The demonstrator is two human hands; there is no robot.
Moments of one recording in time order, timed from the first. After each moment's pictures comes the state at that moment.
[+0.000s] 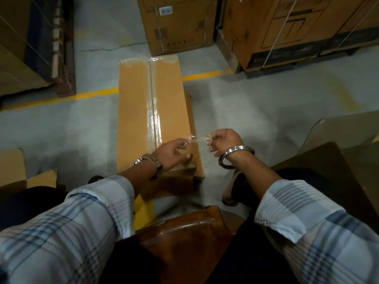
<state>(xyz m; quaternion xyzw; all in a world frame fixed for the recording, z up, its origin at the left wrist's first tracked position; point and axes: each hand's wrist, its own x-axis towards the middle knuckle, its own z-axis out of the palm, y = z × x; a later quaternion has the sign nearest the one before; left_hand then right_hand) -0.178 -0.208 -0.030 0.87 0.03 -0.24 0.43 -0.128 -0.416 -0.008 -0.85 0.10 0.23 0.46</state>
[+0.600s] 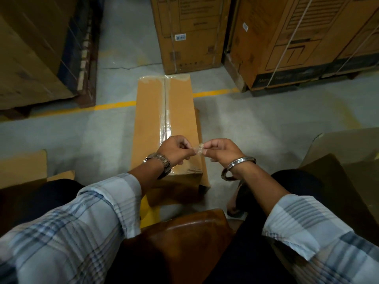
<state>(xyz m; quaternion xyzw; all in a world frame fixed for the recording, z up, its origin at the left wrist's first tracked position) -0.196 -0.214 0.030 0.82 0.15 -0.15 0.53 -0.169 -0.401 0.037 -0.78 -0.02 0.26 0.56</state>
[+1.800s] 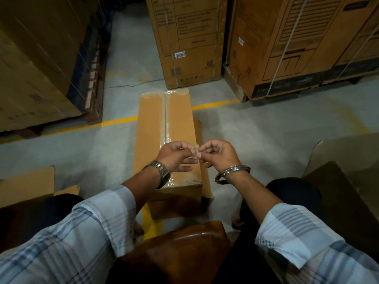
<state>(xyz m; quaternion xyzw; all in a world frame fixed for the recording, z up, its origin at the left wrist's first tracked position) -0.194 -0.234 0.068 0.67 0.22 -0.16 0.69 -0.158 -0.400 0.036 -0.76 -0.05 0.15 0.63</state>
